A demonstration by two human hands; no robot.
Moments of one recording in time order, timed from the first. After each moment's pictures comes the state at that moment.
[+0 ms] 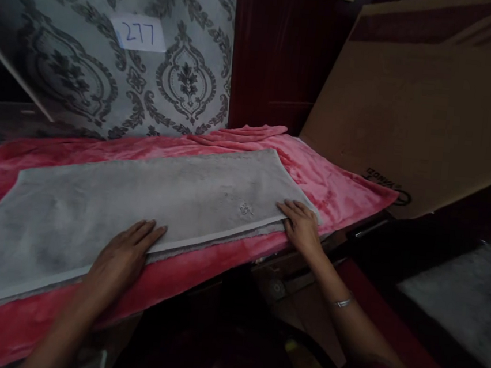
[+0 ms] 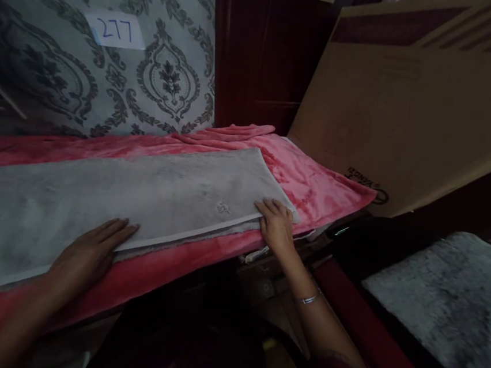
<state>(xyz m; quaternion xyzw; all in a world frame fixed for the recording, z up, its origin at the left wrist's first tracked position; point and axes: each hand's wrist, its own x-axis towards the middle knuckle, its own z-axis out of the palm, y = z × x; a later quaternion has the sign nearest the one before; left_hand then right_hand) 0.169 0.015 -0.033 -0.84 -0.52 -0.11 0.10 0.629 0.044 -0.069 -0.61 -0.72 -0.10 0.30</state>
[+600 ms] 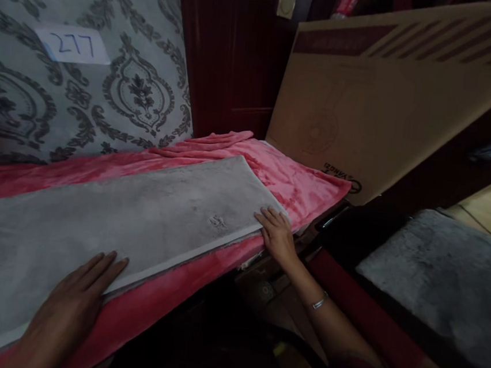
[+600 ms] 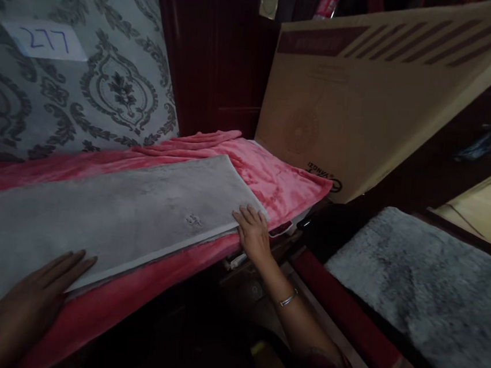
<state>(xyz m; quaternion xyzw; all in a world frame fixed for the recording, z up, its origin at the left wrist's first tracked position) 0.152 0.028 -0.050 -0.87 -0.47 -0.11 0.12 0.640 0.030 -0.081 -0.63 -0.71 -0.10 0.30</state>
